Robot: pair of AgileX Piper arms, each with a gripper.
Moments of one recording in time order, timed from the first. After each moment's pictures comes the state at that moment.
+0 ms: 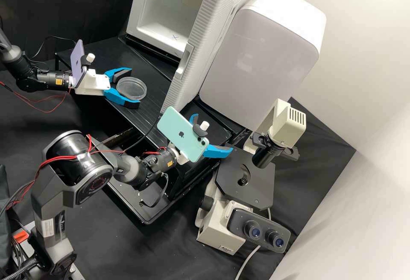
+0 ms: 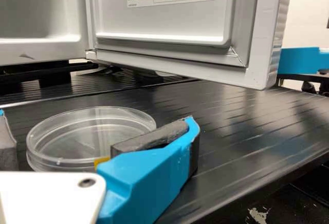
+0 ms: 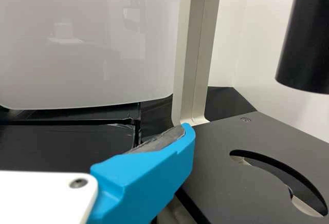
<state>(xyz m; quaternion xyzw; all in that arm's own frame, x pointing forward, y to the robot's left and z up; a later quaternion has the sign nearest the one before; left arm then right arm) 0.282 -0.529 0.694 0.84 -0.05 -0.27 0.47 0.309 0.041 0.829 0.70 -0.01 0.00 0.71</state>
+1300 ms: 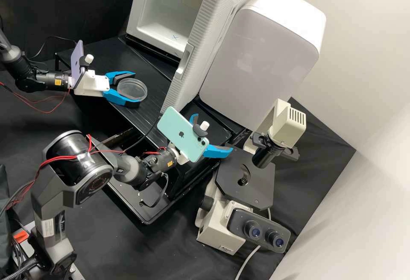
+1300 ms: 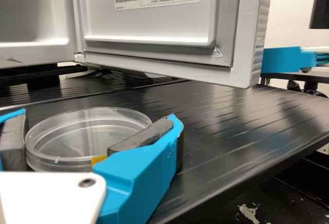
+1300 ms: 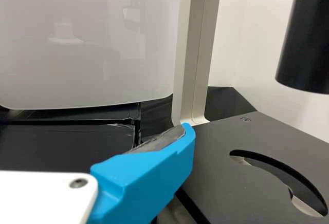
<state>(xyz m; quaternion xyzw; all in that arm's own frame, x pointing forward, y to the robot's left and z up) 0.280 -0.529 0.693 0.84 -0.05 -0.28 0.47 0.309 0.041 0.829 0.70 -0.01 0.00 0.71</state>
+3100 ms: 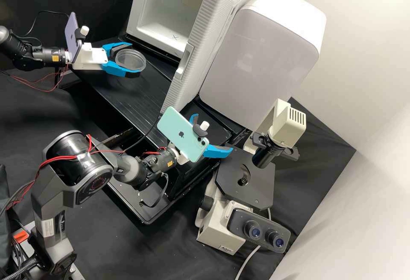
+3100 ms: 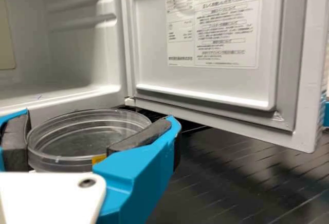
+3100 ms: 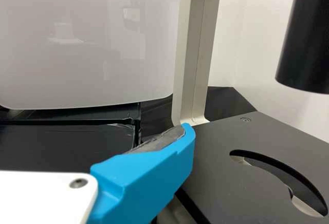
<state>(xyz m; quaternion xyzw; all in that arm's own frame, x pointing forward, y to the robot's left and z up) 0.292 -0.542 0.763 0.85 -0.09 -0.22 0.47 0.309 0.041 0.829 0.70 -0.01 0.00 0.71</state>
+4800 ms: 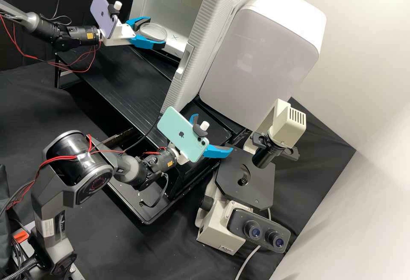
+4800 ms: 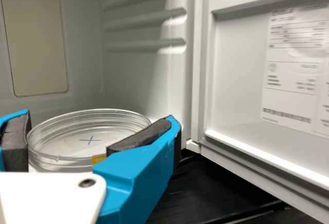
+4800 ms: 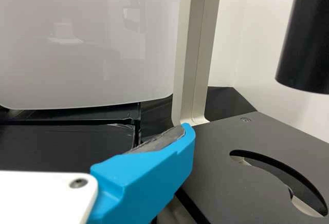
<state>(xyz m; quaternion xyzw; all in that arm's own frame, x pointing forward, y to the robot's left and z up) 0.403 -0.576 0.803 0.86 -0.06 -0.13 0.49 0.309 0.041 0.829 0.70 -0.01 0.00 0.71</state>
